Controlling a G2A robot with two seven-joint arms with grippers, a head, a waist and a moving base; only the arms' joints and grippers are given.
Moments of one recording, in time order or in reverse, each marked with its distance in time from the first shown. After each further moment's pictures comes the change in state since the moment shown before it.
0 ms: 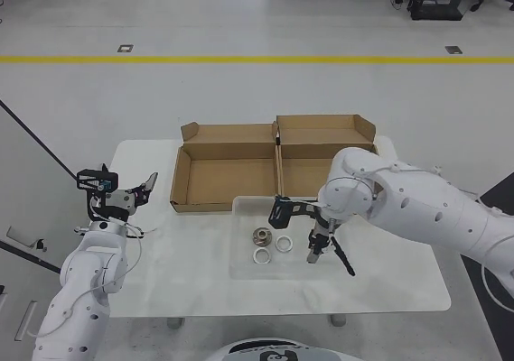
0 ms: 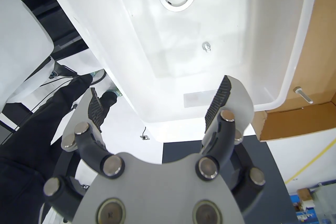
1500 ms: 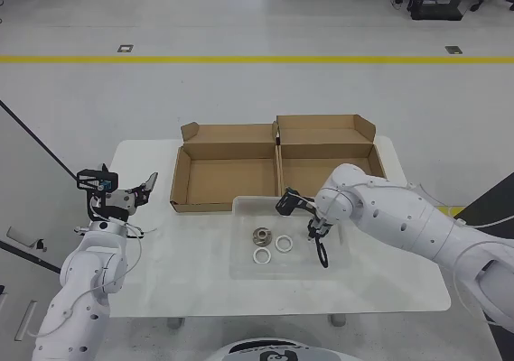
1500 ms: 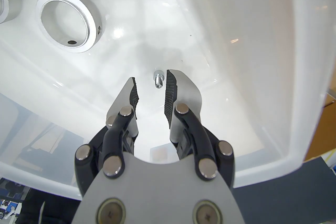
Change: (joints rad) left arm 0.000 0.000 0.000 0.000 0.000 0.000 0.000; right arm -0.146 -0.097 0.037 0.255 -0.226 0.122 -0.149
